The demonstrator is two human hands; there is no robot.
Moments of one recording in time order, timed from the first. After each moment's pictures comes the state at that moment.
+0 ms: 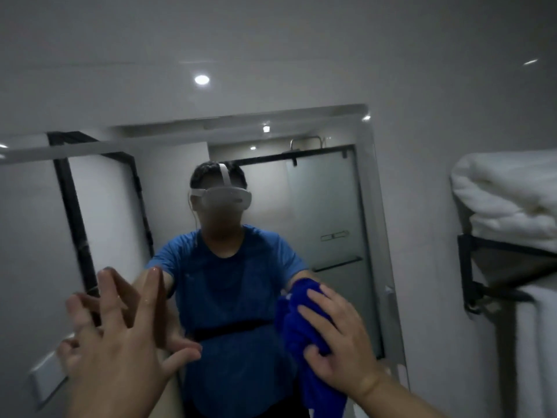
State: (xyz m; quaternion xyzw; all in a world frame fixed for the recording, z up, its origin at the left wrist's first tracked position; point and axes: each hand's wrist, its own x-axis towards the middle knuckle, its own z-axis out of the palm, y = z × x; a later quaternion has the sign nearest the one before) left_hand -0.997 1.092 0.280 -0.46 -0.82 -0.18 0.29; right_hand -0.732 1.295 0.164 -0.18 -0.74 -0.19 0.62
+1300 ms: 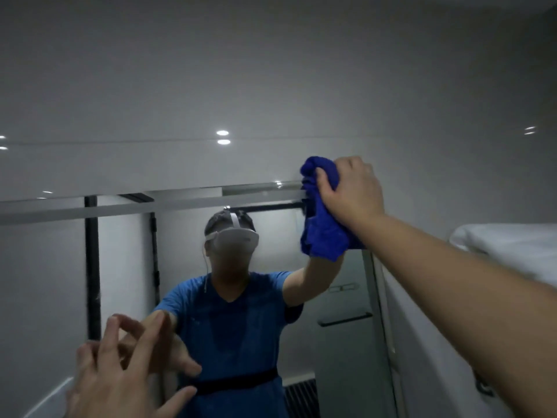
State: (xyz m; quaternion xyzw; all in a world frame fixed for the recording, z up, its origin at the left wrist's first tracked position) left_hand -1.001 1.098 0.309 -0.64 -0.55 -0.31 0.43; right_hand -0.681 1.309 0.520 -0.40 -0.62 -0.24 0.63
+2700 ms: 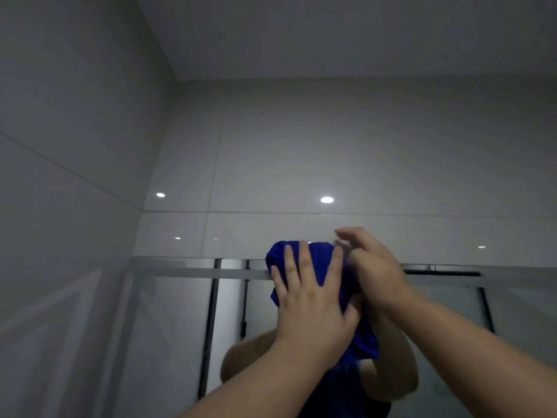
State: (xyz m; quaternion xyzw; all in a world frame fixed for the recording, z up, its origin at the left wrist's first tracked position) left_hand -1.022 1.116 0.481 -0.54 -0.58 -0.42 0.44; right_hand -0.901 1.167 0.545 -0.07 -0.76 0.23 0.60
